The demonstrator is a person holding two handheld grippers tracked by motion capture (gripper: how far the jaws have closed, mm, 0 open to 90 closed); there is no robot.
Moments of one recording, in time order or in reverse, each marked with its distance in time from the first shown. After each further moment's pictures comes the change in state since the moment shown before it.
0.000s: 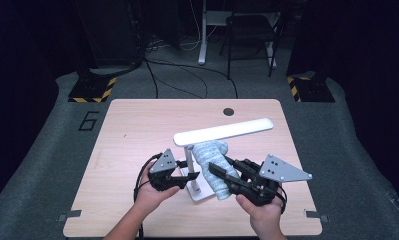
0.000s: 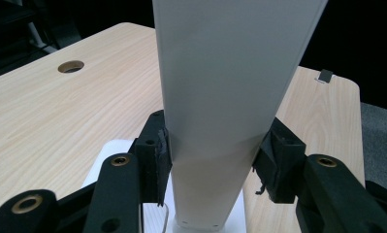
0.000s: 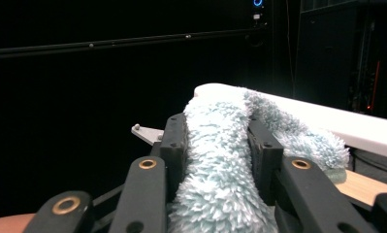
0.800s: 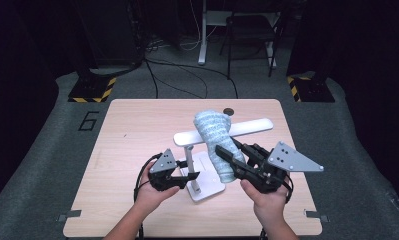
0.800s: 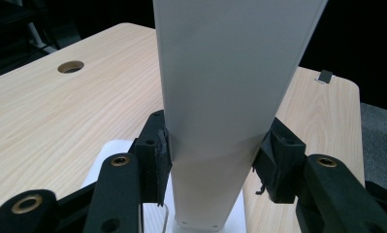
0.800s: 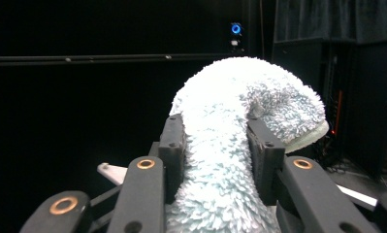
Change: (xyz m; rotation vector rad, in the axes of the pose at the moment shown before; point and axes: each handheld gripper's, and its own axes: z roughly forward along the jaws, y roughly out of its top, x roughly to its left) left arm 0.000 0.000 0.000 0.001 -0.001 0.000; right arm -0.011 0.029 0.000 -0.068 -0.085 -0.066
